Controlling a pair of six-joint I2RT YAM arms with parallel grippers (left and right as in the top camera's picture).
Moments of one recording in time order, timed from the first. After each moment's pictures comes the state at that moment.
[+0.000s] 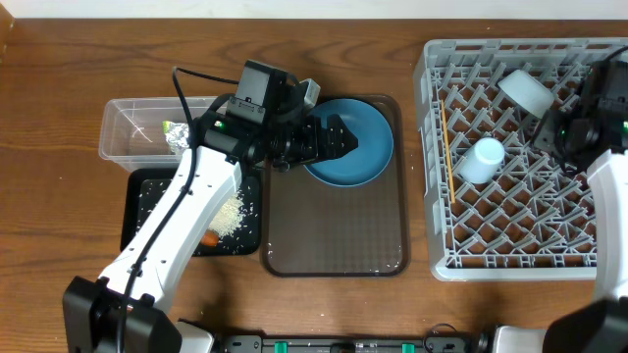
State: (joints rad) left arm -0.37 1.56 1.34 -0.76 0.63 -0.54; right arm -0.25 1.53 1.36 -0.92 0.14 0.23
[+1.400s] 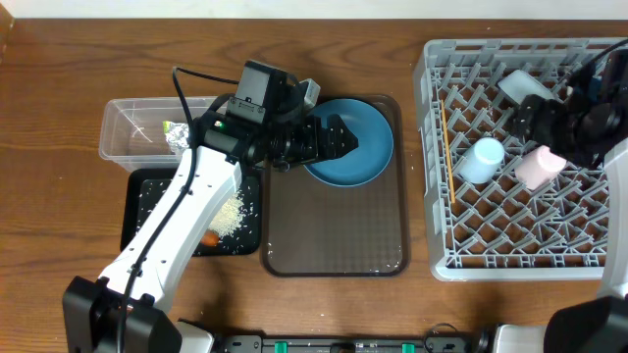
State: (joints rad) left arm -0.37 1.56 1.34 -0.76 0.63 -0.54; right arm -0.27 1.55 1.50 -1.09 -0.29 0.14
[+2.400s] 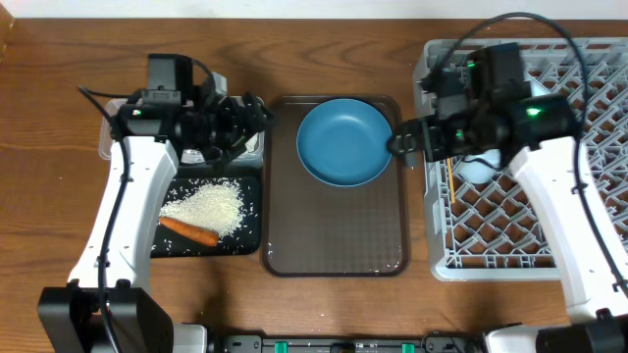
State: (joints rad) left arm -0.01 1.56 1.34 -0.89 0.61 -0.59; right arm 0.25 1.55 1.50 -1.06 -0.41 0.00
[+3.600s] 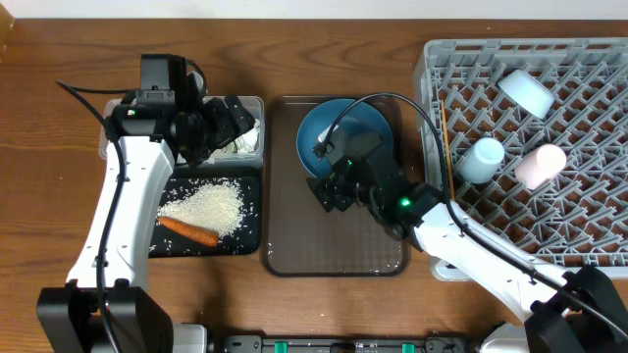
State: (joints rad) left arm 0.00 1.56 1.34 -0.89 0.34 -0.54; right arm 0.70 1.55 0.93 -0.11 -0.07 -0.01
